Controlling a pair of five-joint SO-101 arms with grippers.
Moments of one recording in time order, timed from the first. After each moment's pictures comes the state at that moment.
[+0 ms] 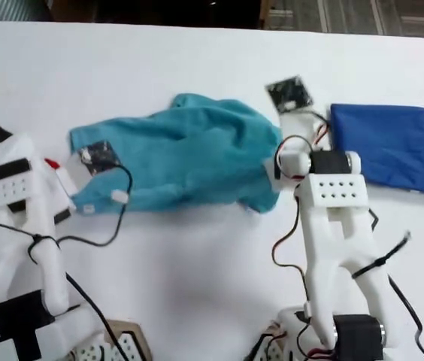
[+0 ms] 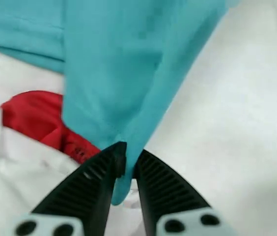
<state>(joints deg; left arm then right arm) -28.1 -13.8 33.9 68.8 -74.4 -6.2 -20.5 26.6 63.5 17.0</state>
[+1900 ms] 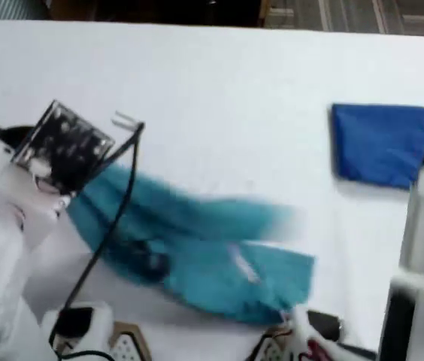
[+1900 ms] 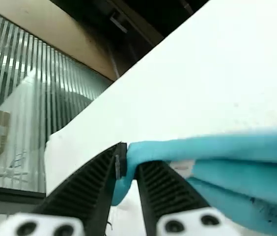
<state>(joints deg) -13.5 -47.9 -13.0 97.9 -42.1 8.5 -31.5 -65.7 84.8 18.7</state>
